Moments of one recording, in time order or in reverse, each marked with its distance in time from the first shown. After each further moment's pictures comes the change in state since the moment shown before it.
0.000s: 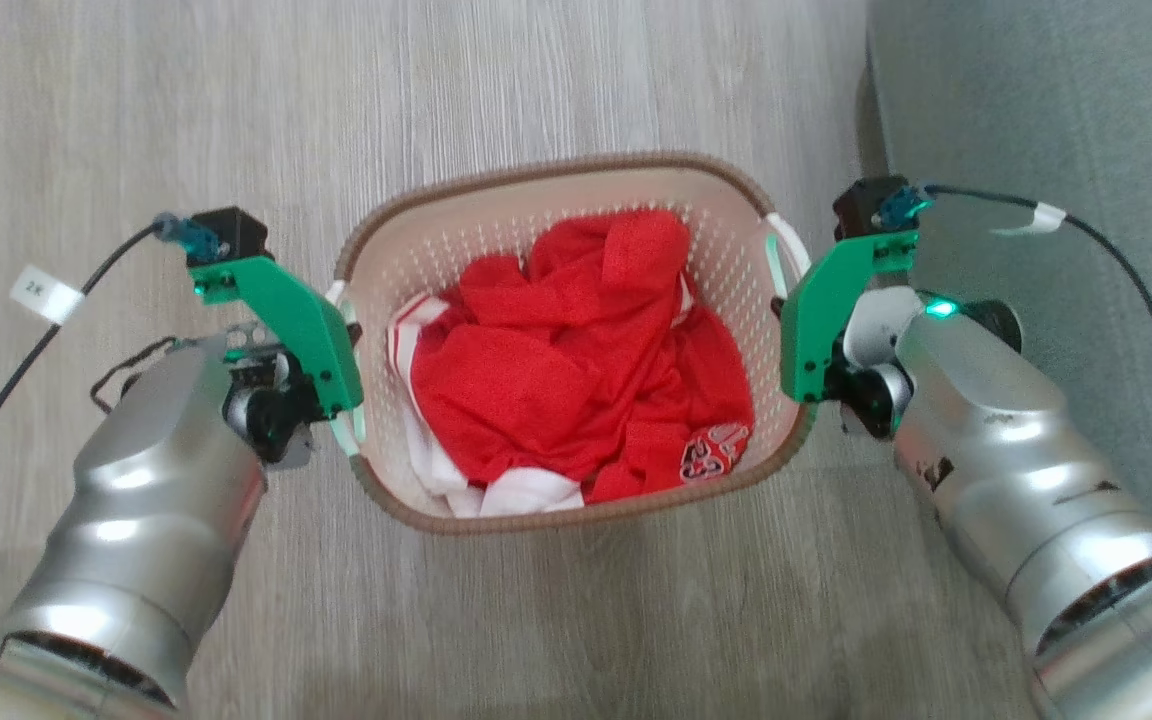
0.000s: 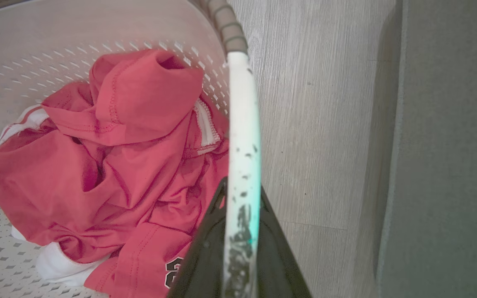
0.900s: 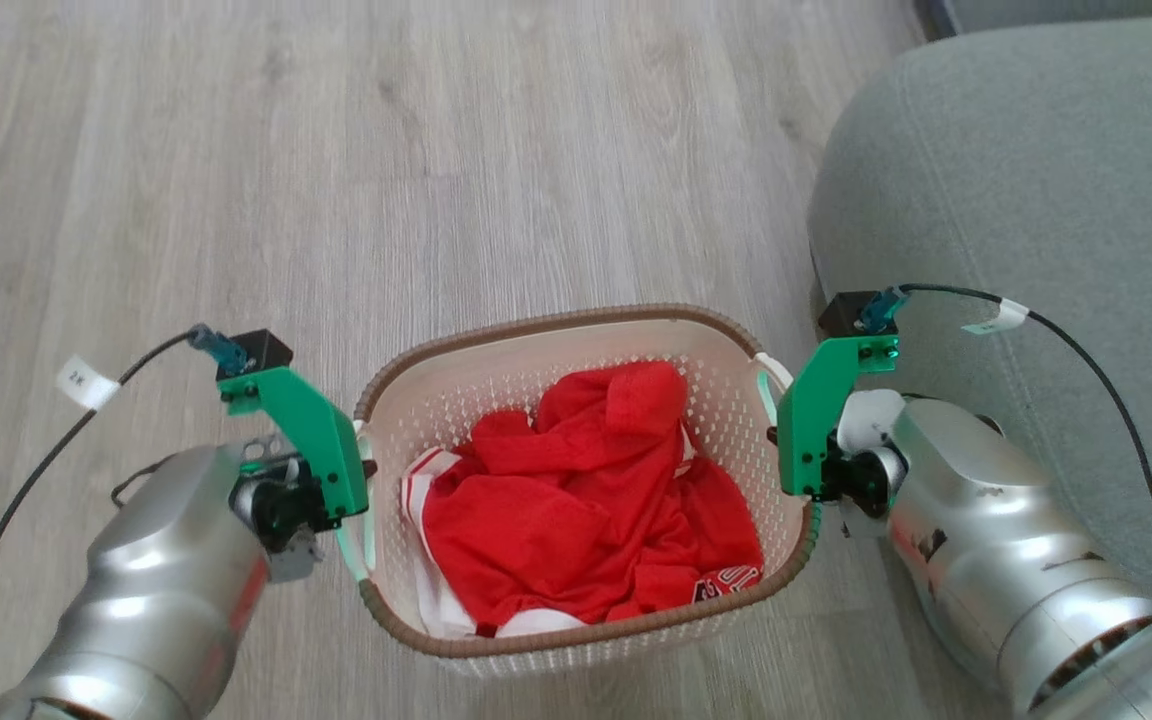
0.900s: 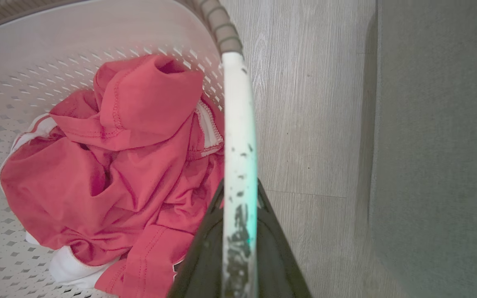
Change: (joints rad) left arm 0.130 0.020 -0.095 0.005 -0.140 0.000 0.157; right arm 0.119 0.012 0.012 0.028 0.075 0.007 0.166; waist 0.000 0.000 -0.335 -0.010
